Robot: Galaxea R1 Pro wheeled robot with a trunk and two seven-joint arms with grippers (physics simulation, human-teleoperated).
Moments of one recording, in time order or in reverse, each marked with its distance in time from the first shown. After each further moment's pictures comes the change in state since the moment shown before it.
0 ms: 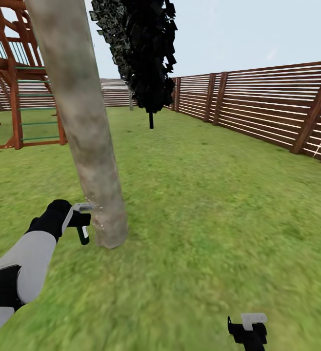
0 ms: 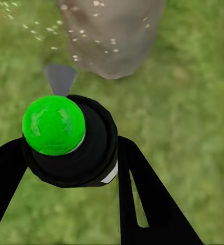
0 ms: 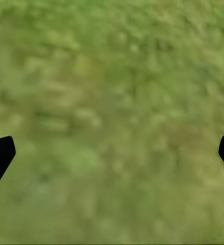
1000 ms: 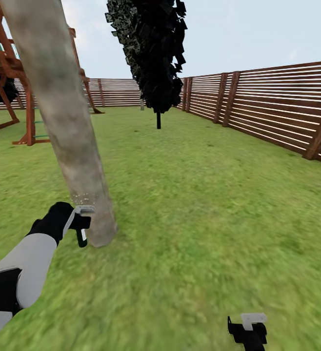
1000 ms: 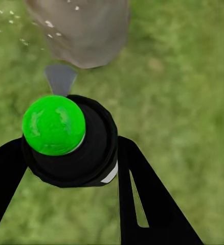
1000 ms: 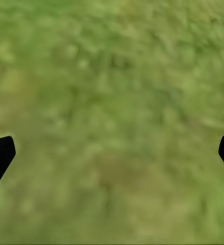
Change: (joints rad) left arm 0.018 0.004 -0.055 0.003 -0.004 -0.008 0.008; right arm 0.000 0.000 -0.001 0.000 0.000 0.000 0.000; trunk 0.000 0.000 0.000
